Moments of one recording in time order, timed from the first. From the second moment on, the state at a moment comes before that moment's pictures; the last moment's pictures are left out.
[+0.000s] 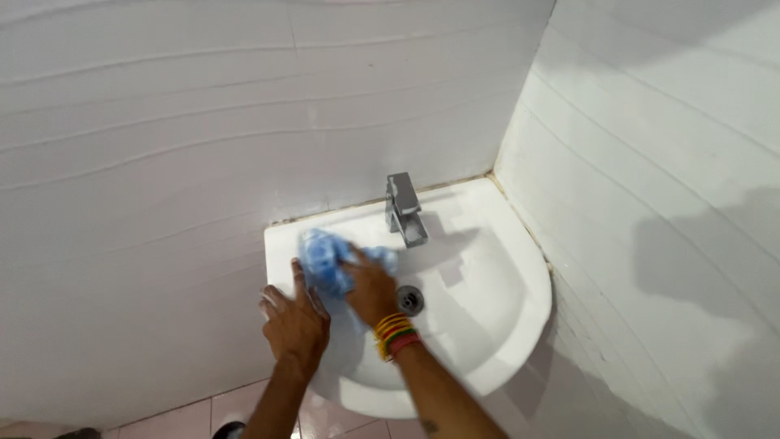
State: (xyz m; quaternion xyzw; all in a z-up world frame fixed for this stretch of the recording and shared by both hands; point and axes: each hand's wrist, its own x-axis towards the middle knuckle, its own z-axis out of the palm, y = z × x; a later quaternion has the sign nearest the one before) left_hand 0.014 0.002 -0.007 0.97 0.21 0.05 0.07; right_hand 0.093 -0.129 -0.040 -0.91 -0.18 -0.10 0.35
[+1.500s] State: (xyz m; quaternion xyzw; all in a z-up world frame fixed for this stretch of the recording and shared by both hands) left_hand 0.017 0.001 0.006 0.97 0.22 0.03 0.07; right_hand 0.110 -0.157 -0.107 -0.93 -0.09 0.12 0.34
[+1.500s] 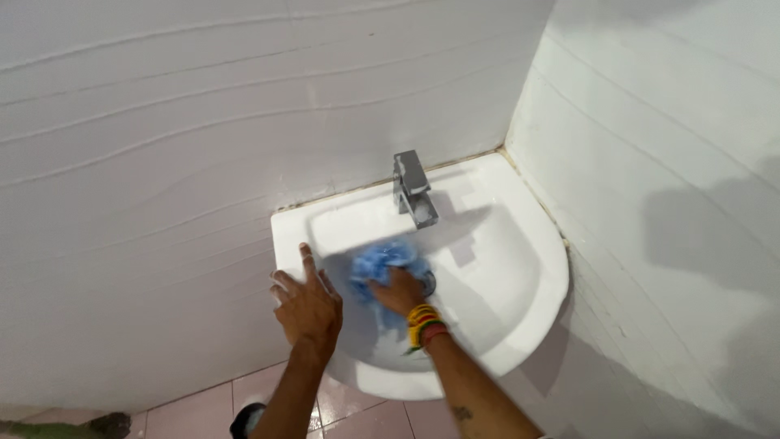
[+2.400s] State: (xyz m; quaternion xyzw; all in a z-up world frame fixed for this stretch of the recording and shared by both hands) left_hand 0.014 0.002 0.005 0.97 0.22 0.04 0.10; right_hand 0.079 -0.152 -0.085 -0.93 -0.11 0.14 0.31
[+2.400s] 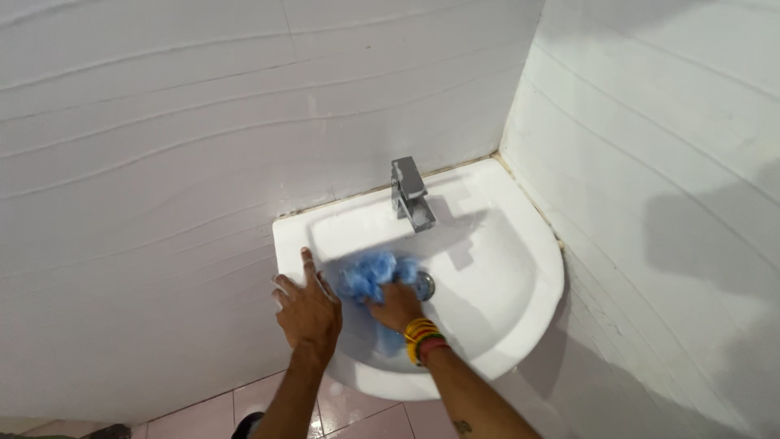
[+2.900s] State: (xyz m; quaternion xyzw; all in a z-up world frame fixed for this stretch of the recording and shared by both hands) left_hand 0.017 0.005 0.007 0.98 0.21 0.02 0.06; right_hand 0.120 -0.243 -0.078 -0.98 -0.15 0.09 0.10
